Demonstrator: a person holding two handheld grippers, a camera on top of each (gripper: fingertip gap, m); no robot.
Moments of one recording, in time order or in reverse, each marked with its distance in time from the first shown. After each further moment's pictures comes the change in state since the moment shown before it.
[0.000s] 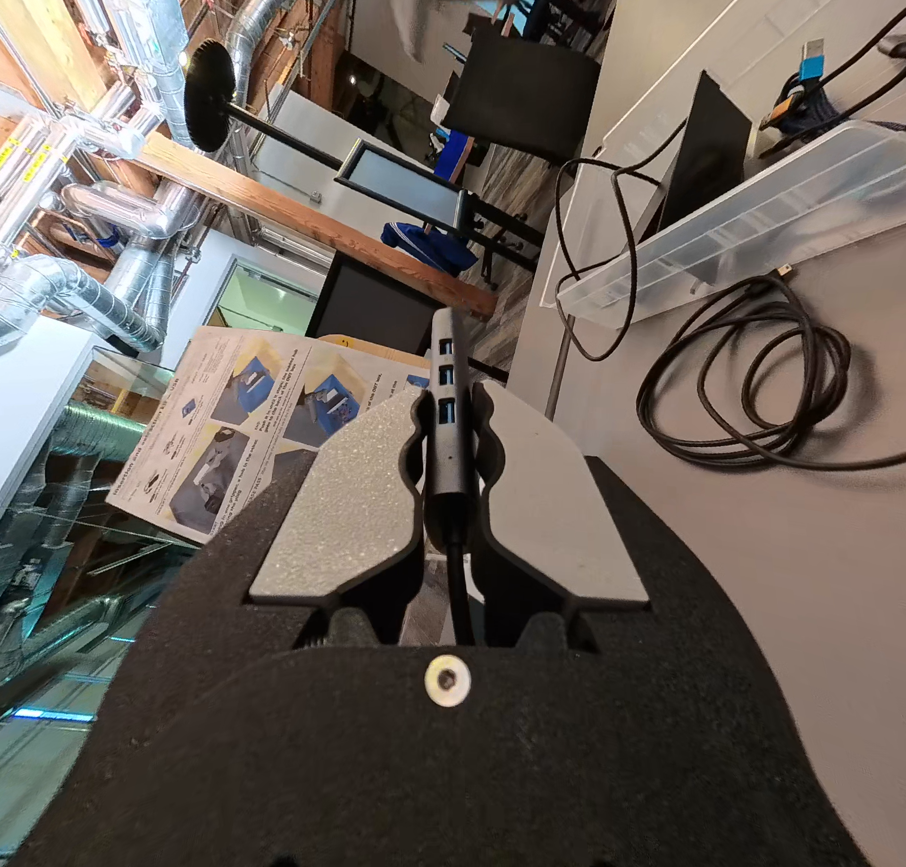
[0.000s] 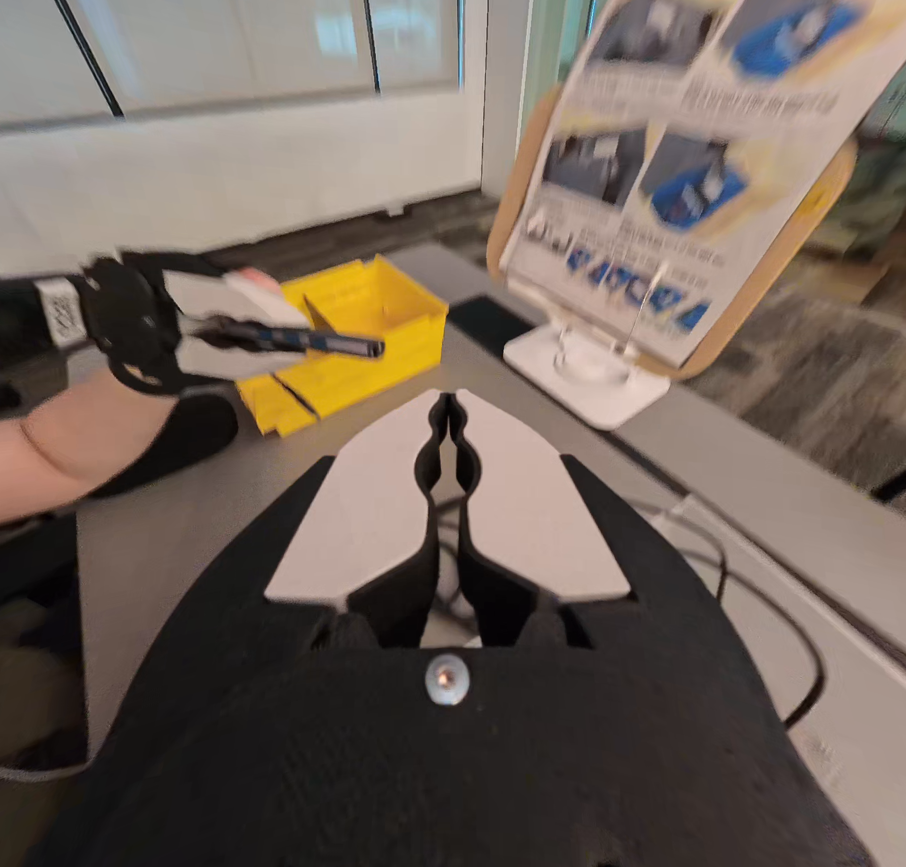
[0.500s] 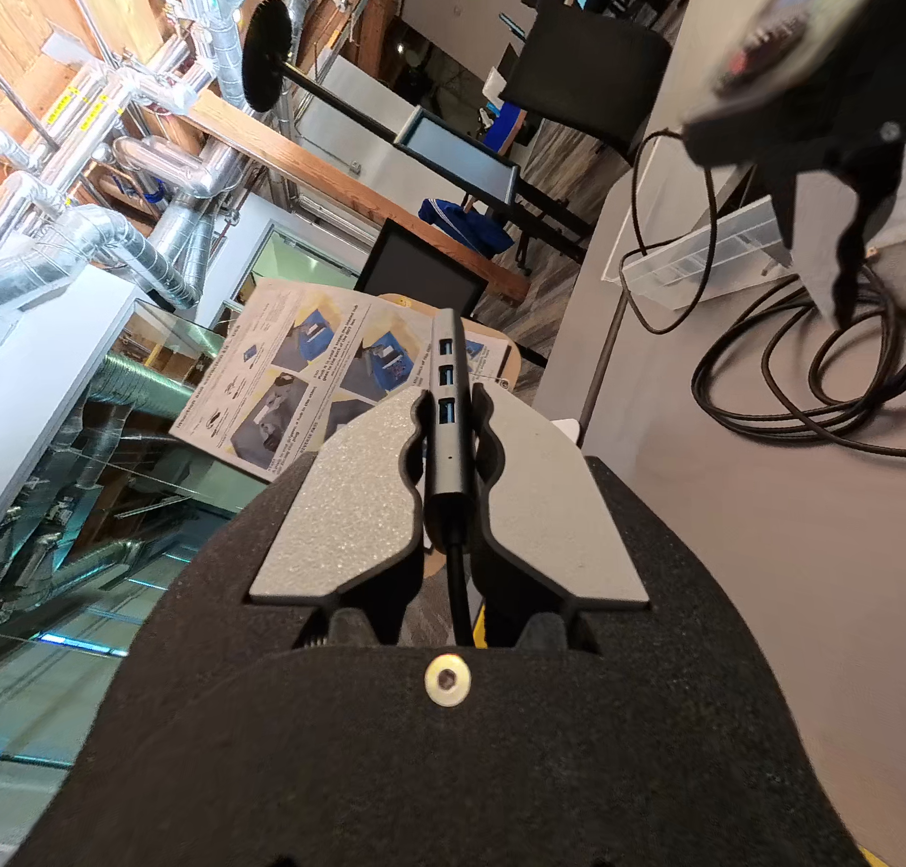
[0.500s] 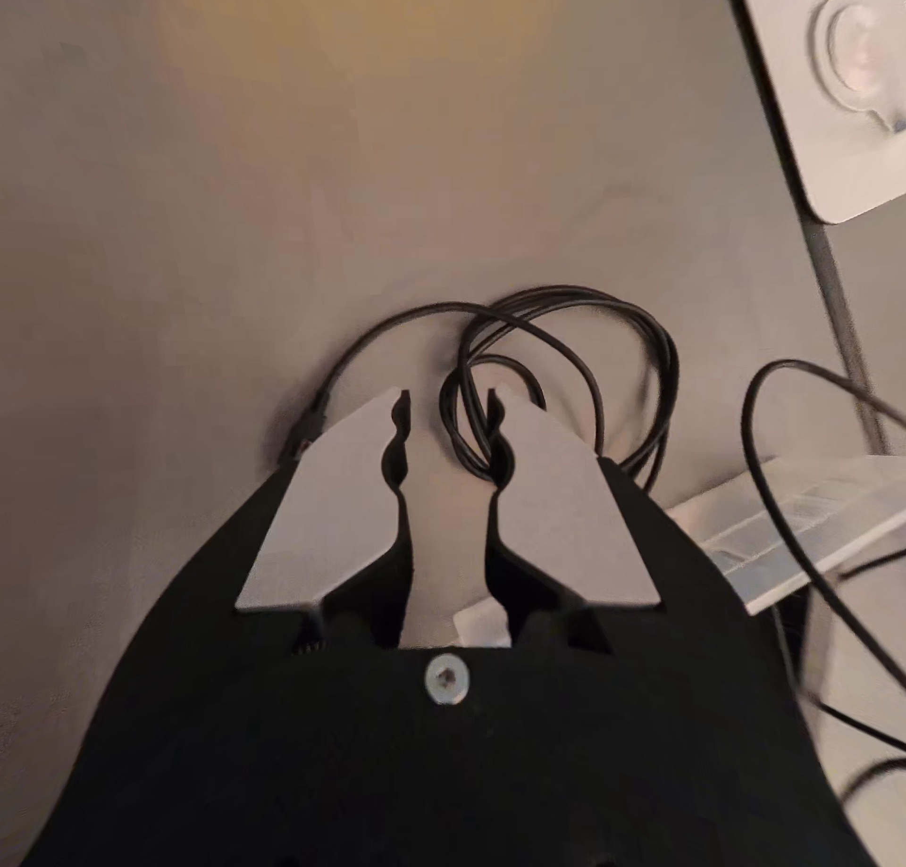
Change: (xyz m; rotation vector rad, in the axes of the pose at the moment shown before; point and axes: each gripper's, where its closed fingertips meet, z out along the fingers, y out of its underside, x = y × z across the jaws) left arm -0.049 0.020 -0.037 -0.037 -0.085 -0.056; right arm -0.065 0.214 0.090 -0.727 -0.009 -0.347
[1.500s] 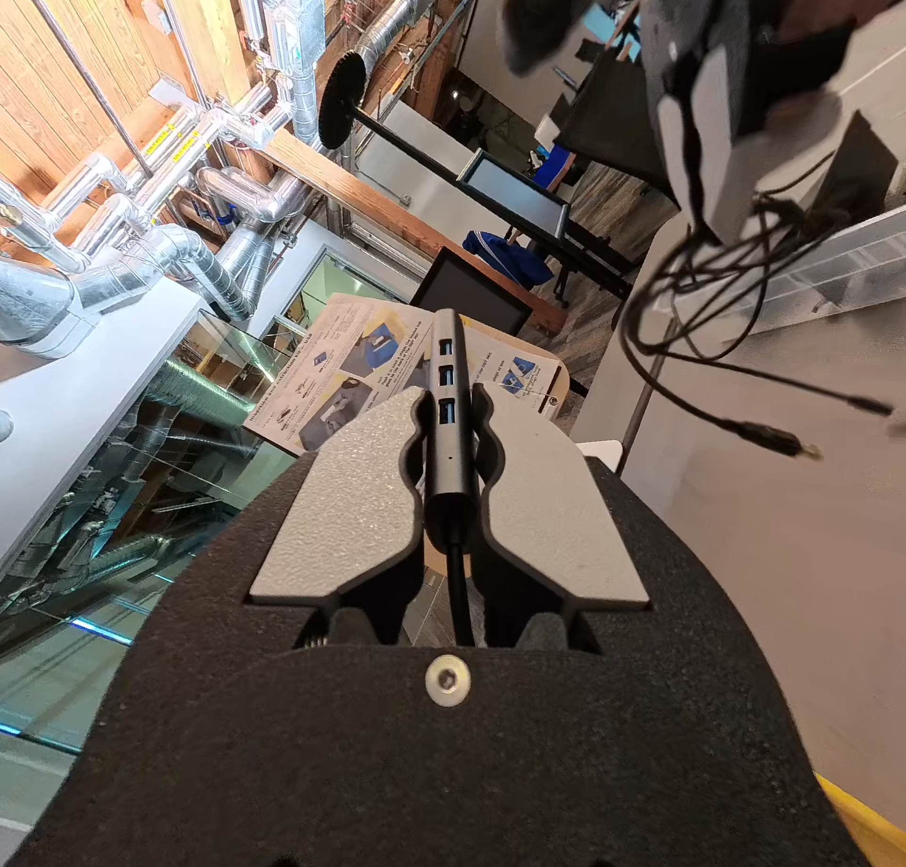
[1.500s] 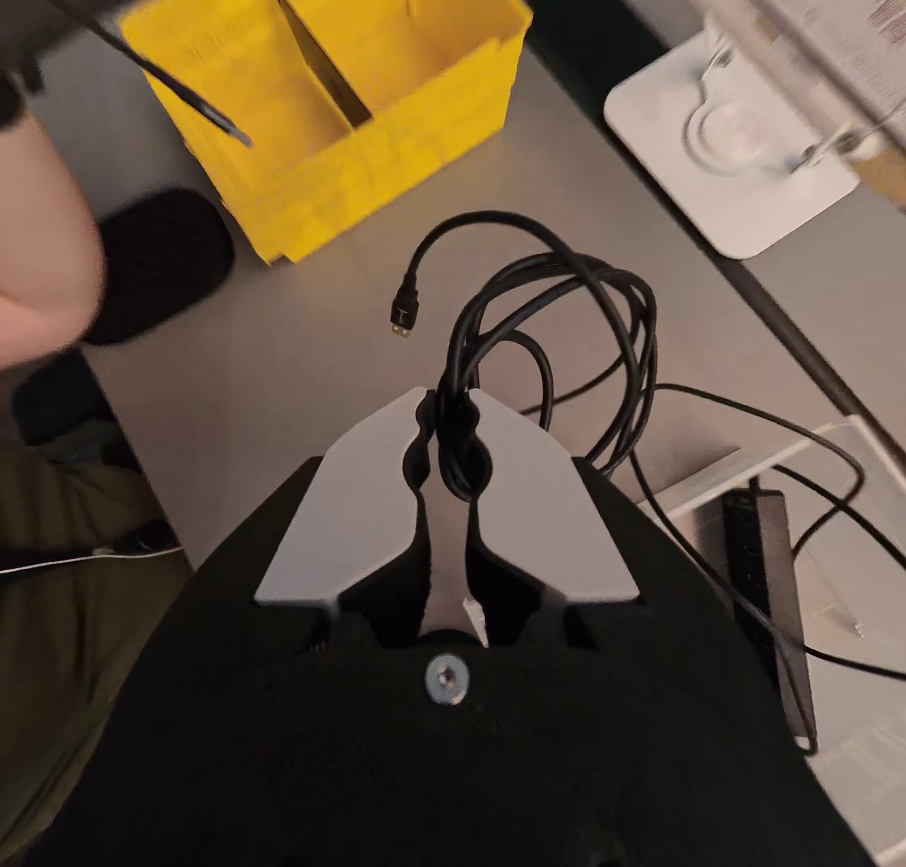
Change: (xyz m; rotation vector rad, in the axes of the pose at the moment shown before) left arm -0.045 -0.010 -0.041 0.067 -0.098 -0.025; right arm 0.058 -0.080 -0.111 0.145 -0.153 0.317
